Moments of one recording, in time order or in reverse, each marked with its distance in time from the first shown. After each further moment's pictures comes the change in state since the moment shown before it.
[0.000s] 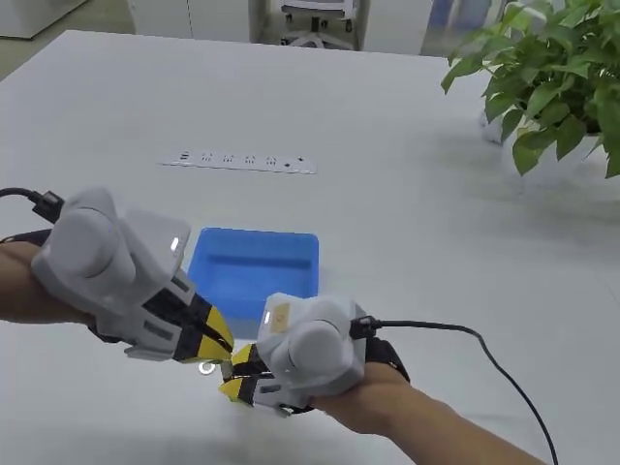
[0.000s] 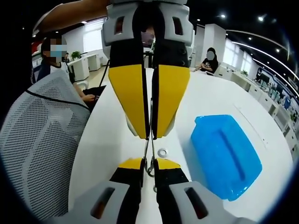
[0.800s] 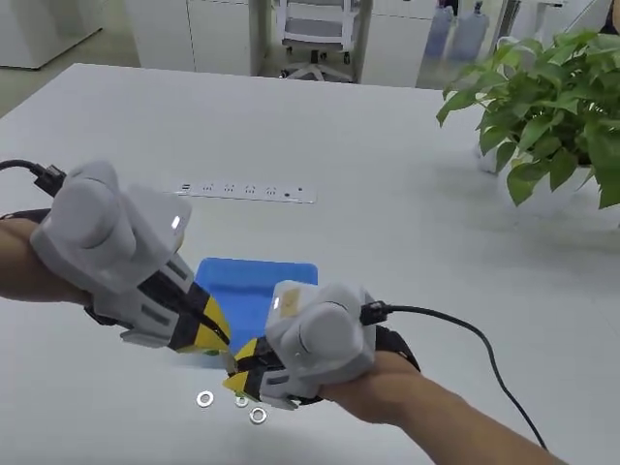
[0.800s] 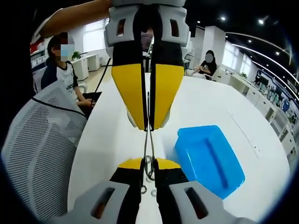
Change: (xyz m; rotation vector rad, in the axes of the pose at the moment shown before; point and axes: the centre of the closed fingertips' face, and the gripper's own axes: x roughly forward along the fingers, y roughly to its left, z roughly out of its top) left arm -0.027 0.026 0.016 0.015 0.017 0.010; right arm -0.022 -0.028 0.024 -0.011 -0.007 -0.013
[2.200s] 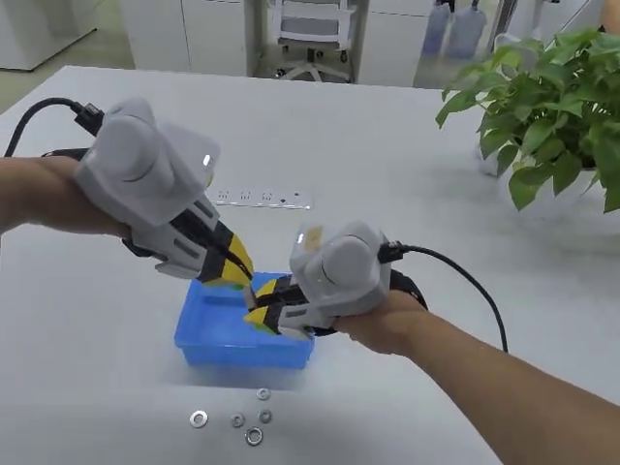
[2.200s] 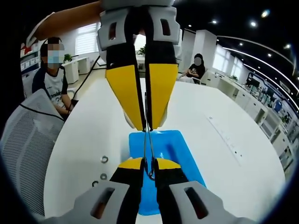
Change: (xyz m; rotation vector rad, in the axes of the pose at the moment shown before) left arm -0.001 0.087 0.016 0.085 0.012 0.071; right arm -0.012 -0.096 0.002 0.004 -0.033 -0.091
